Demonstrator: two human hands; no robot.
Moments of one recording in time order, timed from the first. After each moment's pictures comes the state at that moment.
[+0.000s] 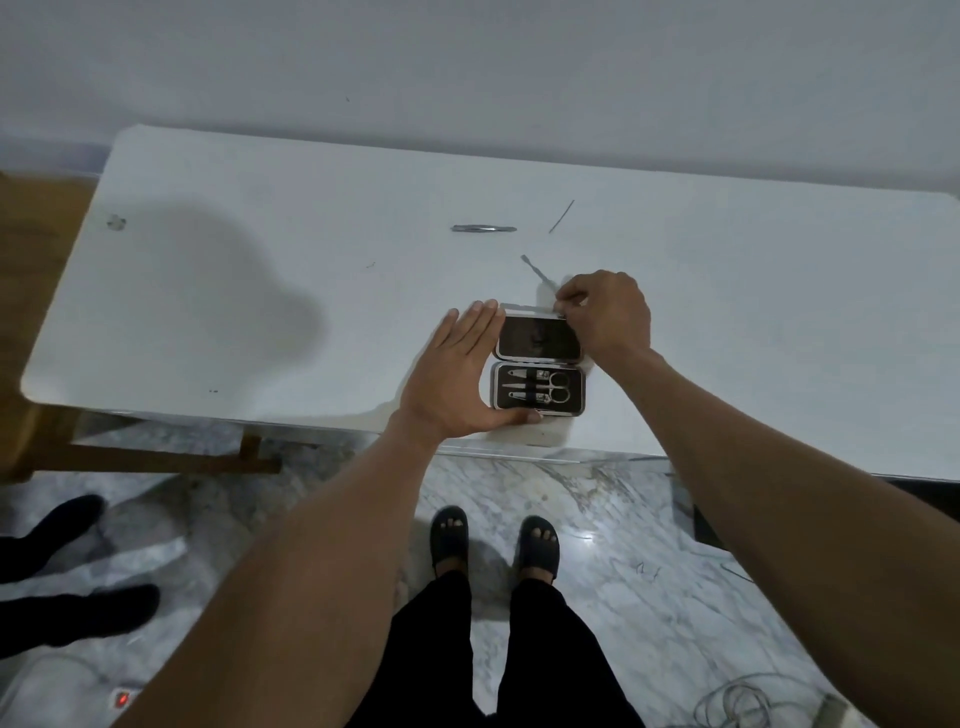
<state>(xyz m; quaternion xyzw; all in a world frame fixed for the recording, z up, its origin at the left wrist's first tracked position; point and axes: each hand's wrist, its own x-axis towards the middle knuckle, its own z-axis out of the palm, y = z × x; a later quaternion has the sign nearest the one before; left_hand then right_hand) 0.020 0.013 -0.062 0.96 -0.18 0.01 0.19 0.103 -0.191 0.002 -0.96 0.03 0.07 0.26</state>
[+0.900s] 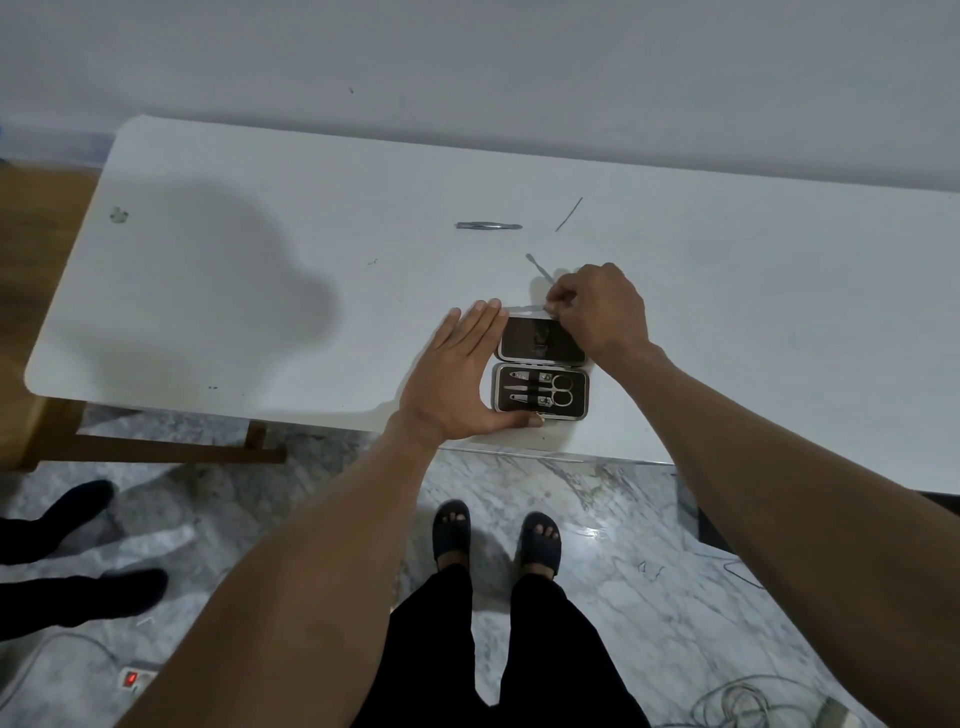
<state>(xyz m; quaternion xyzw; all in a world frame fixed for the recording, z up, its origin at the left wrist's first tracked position) 0.020 0.011 -0.060 0.96 -0.17 0.00 0.20 0.117 -0.186 -0.007 -0.97 -0.05 0.08 0.23</state>
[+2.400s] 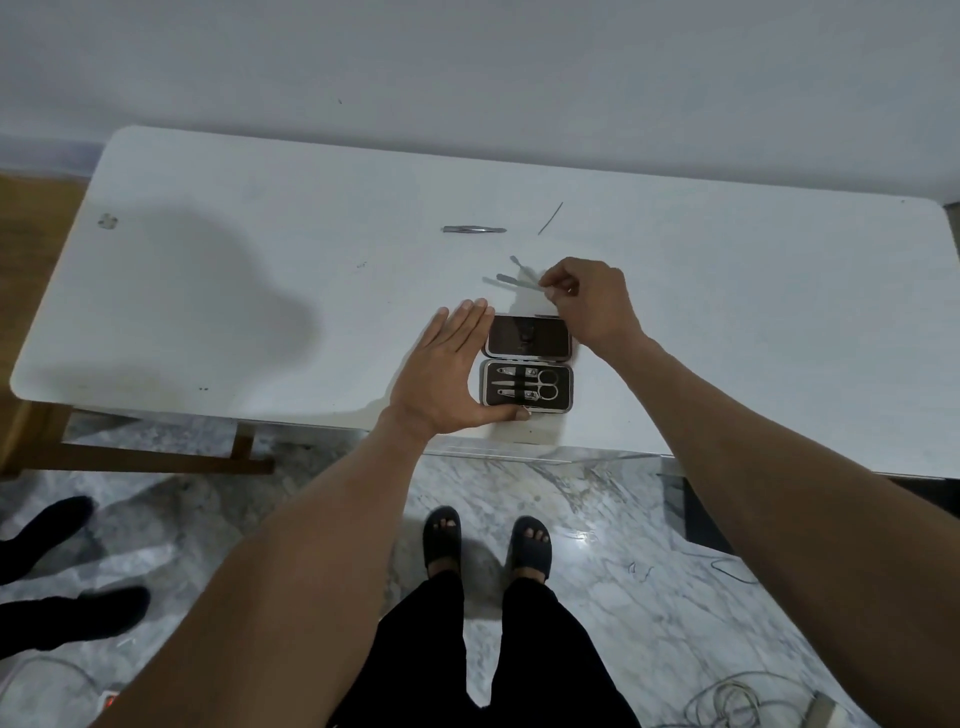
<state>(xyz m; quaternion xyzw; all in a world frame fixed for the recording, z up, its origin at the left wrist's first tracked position) 0.020 0.011 -0.058 0.97 -0.17 0.00 0.19 0.112 -0.193 0.009 -0.93 0.00 0.09 0.37</state>
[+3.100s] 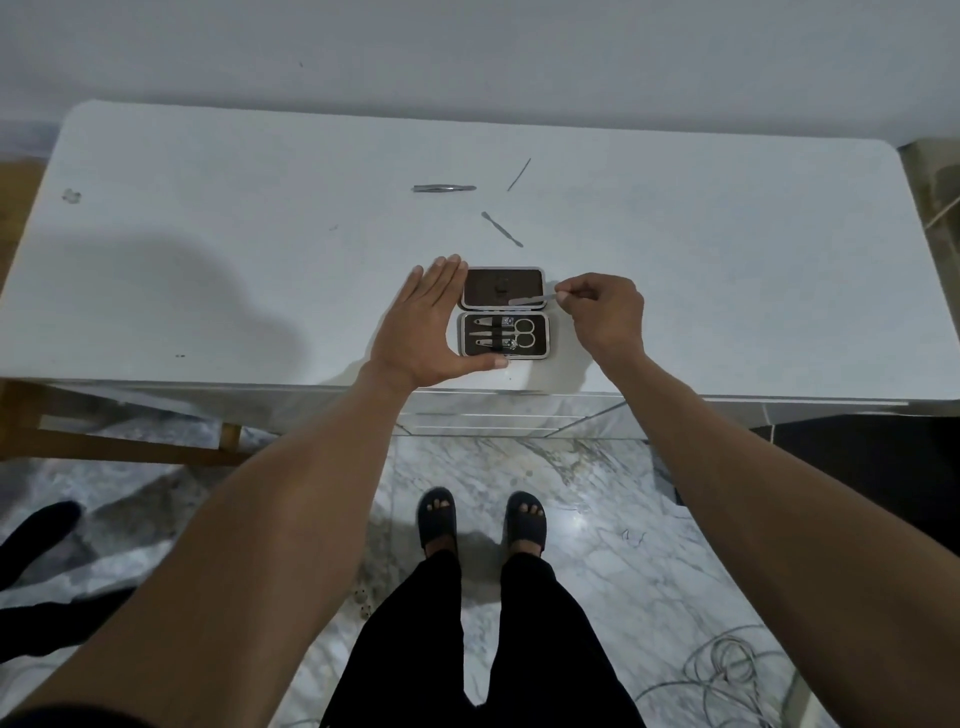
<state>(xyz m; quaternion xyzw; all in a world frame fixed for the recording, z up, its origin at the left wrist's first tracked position) 0.014 0.009 -0.053 0.97 -0.16 -0.03 0.19 0.034 -0.229 -0.008 -0.85 0.17 0.04 0.49</state>
